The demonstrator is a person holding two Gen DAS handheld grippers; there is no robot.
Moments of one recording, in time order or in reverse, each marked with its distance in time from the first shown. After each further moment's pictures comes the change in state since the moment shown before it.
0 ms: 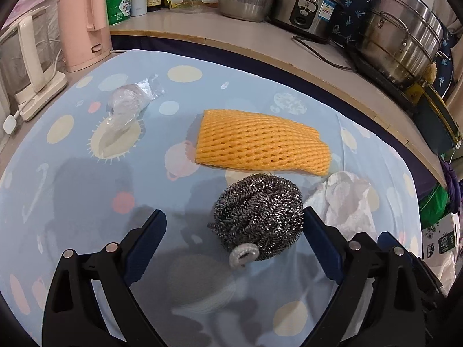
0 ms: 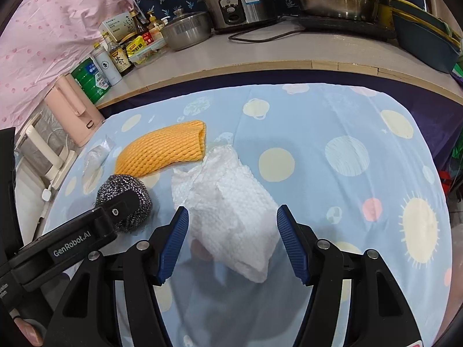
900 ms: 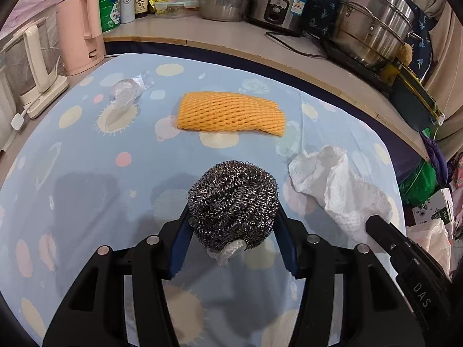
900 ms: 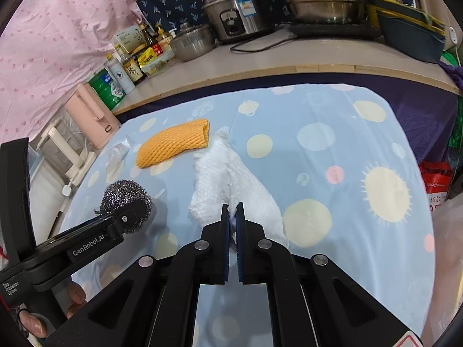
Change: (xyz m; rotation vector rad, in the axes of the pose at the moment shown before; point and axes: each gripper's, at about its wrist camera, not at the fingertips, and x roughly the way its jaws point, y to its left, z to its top) left arm -0.059 -0.026 -0.046 0.063 -0.006 -0.039; right arm -0.077 -0.025 -0.034 0.031 -0.067 0.077
